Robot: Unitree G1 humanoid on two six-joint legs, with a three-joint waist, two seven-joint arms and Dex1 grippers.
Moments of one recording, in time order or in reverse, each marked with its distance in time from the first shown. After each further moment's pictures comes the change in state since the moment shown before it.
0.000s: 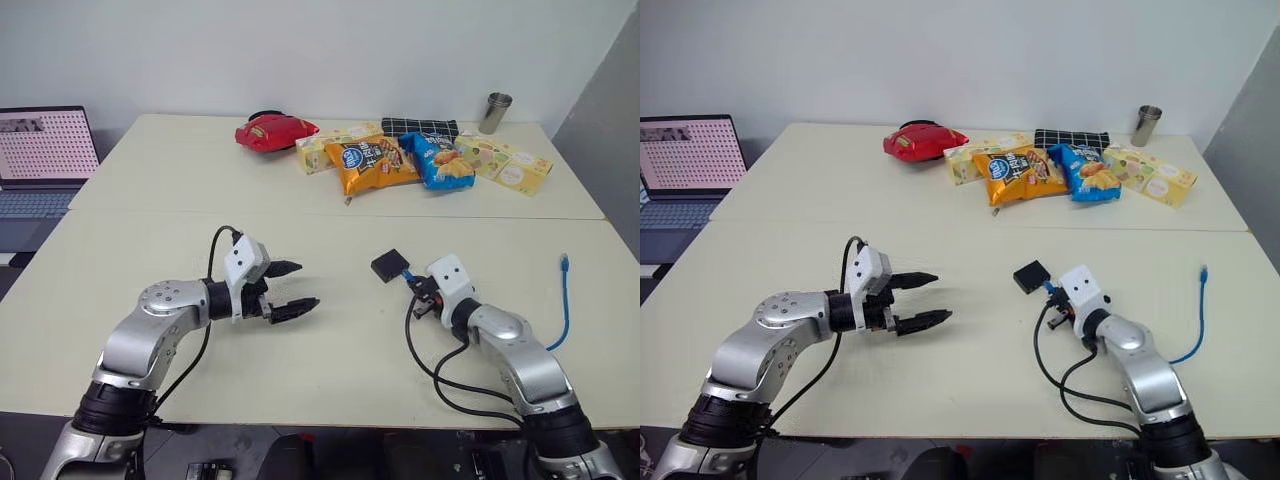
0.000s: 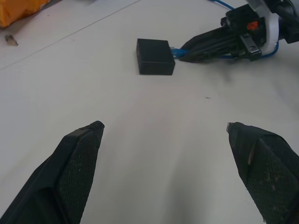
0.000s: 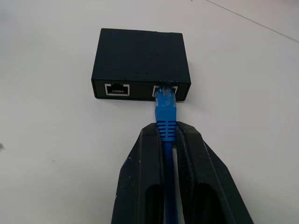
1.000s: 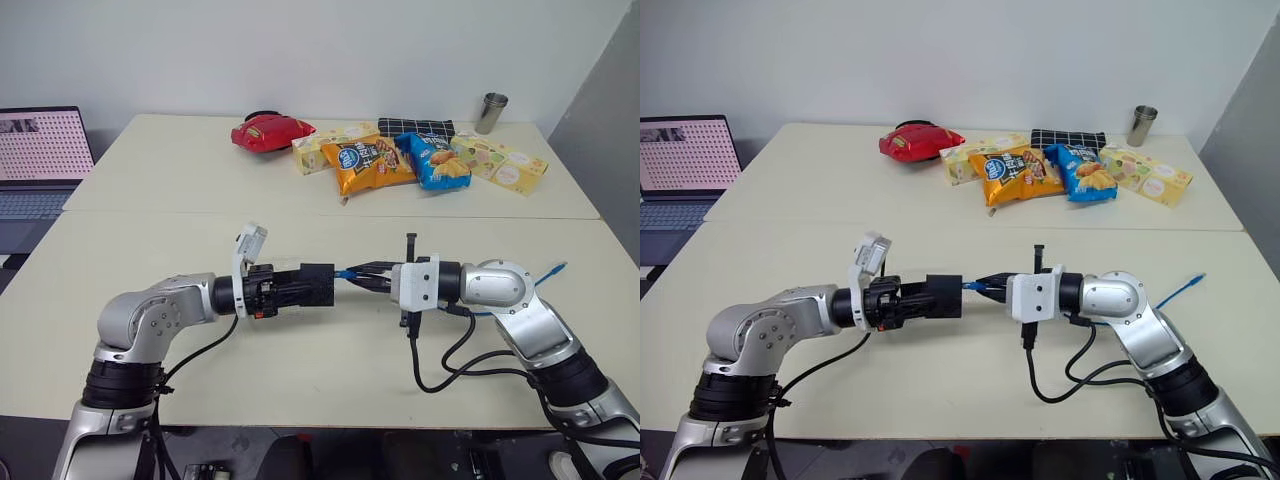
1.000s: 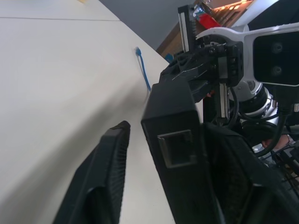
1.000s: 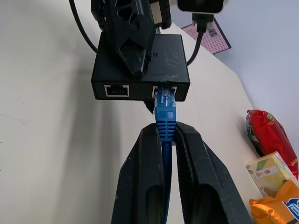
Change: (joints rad) left arm -0.118 -0.054 0.101 0.016 -0.393 0.463 -0.039; right arm -0.278 -0.126 0.193 0.026 -0.071 -0.666 0.458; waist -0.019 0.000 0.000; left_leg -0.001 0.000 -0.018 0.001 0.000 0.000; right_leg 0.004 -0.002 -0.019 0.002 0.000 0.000
